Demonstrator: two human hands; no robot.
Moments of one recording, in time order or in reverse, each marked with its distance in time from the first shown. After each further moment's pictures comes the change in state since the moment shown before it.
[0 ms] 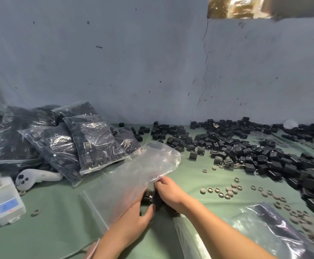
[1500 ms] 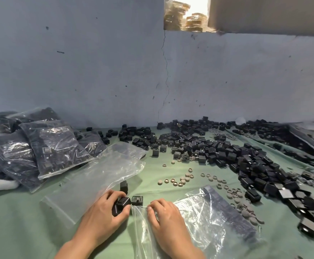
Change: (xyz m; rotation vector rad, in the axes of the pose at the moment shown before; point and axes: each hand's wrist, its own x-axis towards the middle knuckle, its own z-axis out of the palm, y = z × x) left_hand -0.020 0.029 0.028 0.323 0.256 0.241; right_hand -0.142 0.075 -0.030 -0.524 0.349 -0.124
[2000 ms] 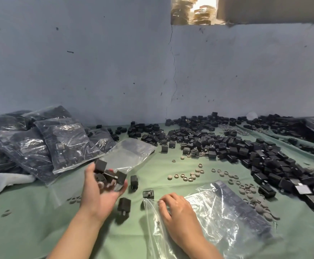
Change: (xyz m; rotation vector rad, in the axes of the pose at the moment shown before) left_hand 0.030 0.021 -0.044 -1.740 0.289 -0.721; right_hand 0.002 0.003 0.001 0.021 0.011 0.032
